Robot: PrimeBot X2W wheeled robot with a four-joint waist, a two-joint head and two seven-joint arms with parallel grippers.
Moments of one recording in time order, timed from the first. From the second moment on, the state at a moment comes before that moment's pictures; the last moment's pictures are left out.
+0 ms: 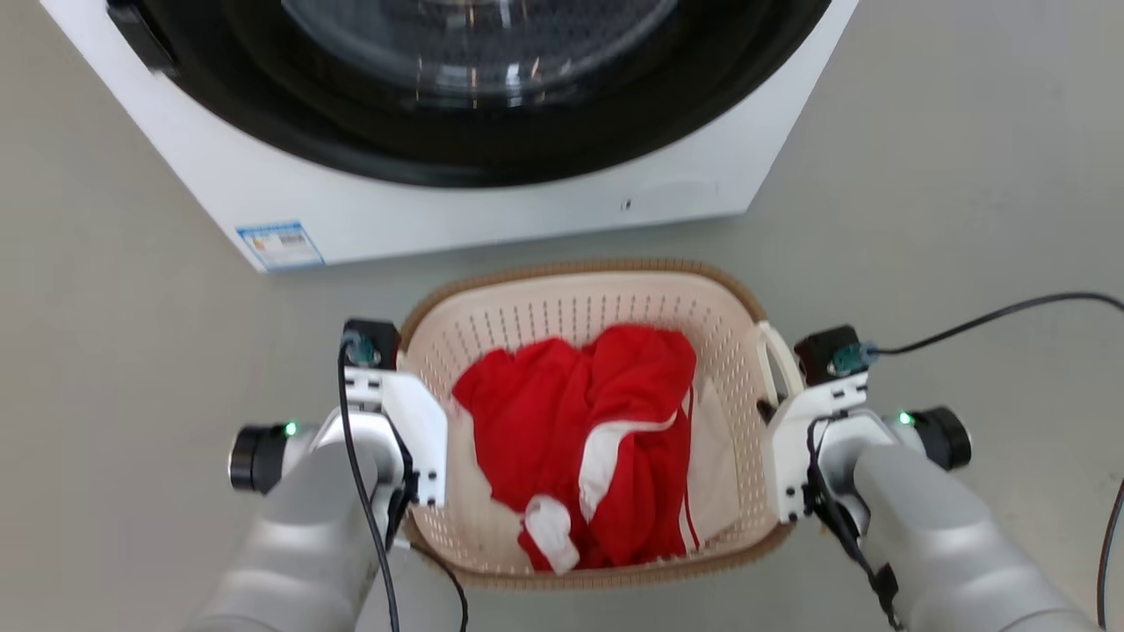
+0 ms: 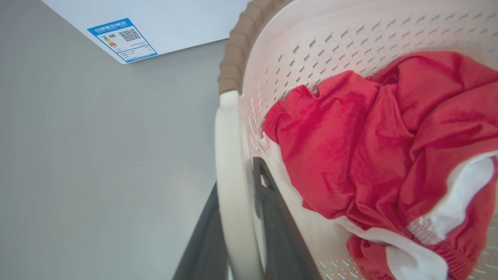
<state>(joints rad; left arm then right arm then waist) -0.84 0.03 -0.84 1.30 -0.80 0.07 0.03 -0.76 -0.07 0.59 1.21 0.47 0.11 0.09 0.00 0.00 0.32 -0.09</state>
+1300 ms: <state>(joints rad) -0.62 0.04 -0.92 1.28 -0.87 0.05 0.10 -0.60 -0.07 0.73 1.21 0.61 0.11 0.18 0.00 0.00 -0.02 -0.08</state>
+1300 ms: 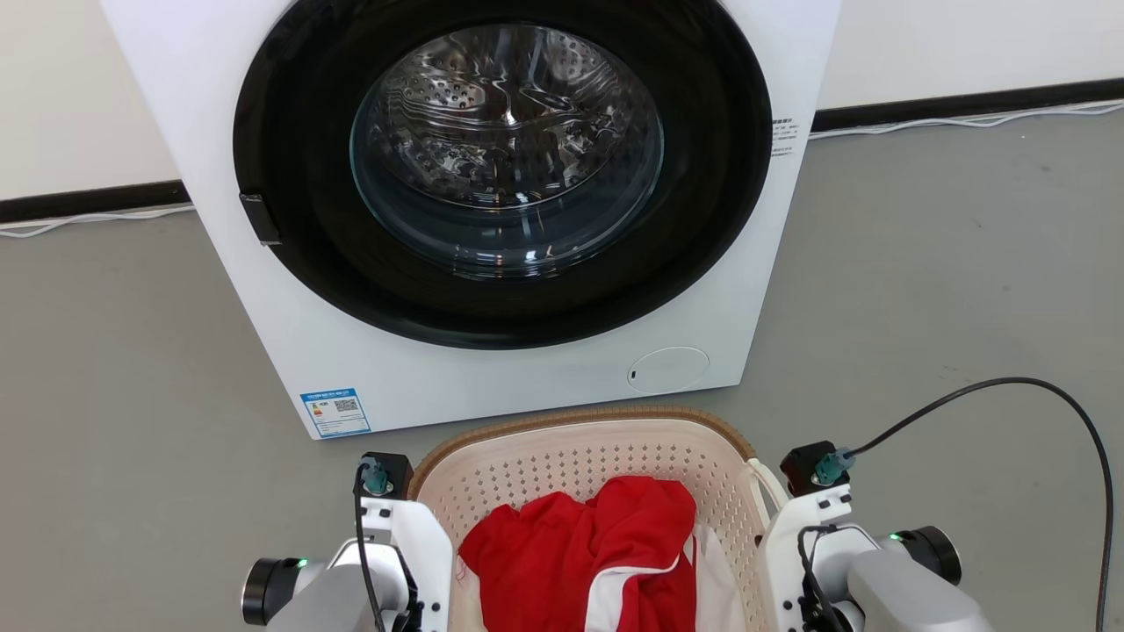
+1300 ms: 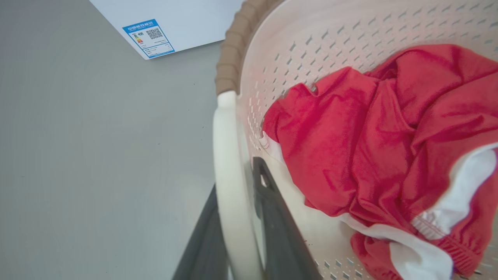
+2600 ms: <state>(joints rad) -0.62 0.04 -0.95 1.30 -0.89 0.05 0.10 -0.60 -0.07 0.78 1.22 0.67 0.11 0.18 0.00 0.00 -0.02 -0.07</state>
